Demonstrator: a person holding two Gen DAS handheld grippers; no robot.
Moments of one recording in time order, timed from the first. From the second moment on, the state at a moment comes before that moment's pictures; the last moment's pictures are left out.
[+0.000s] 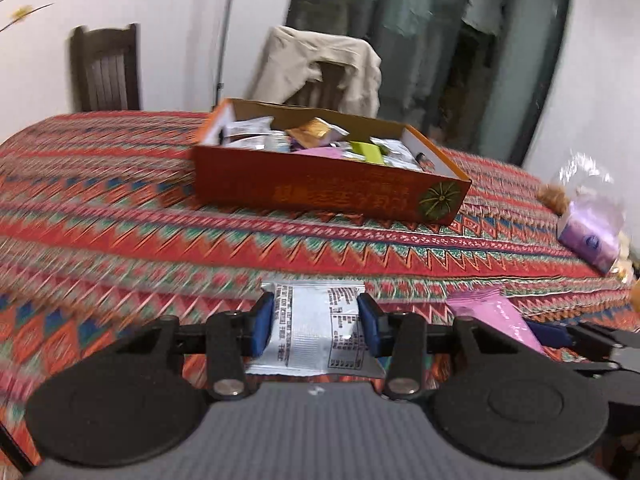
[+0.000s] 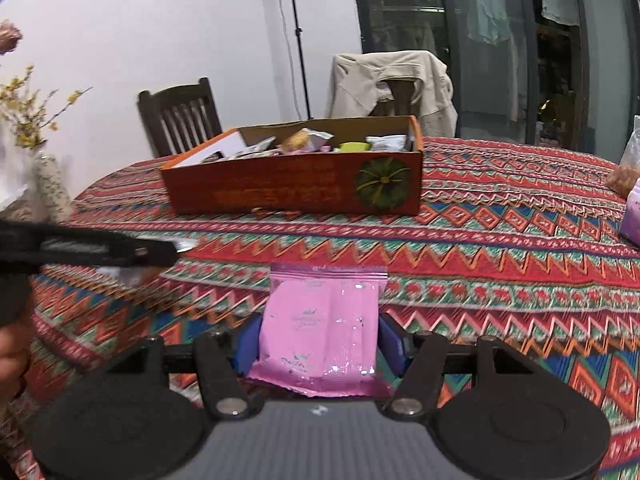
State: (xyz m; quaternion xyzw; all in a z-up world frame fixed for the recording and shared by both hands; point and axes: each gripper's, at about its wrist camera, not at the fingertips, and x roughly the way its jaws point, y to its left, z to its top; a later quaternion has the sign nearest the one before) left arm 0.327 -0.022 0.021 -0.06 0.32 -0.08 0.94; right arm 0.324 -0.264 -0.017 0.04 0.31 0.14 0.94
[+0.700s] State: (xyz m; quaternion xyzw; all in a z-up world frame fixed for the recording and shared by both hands) left arm 0.311 -0.026 0.055 -0.05 0.27 -0.10 0.96; right arm 0.287 -0.250 0.018 0.03 0.27 0.17 0.95
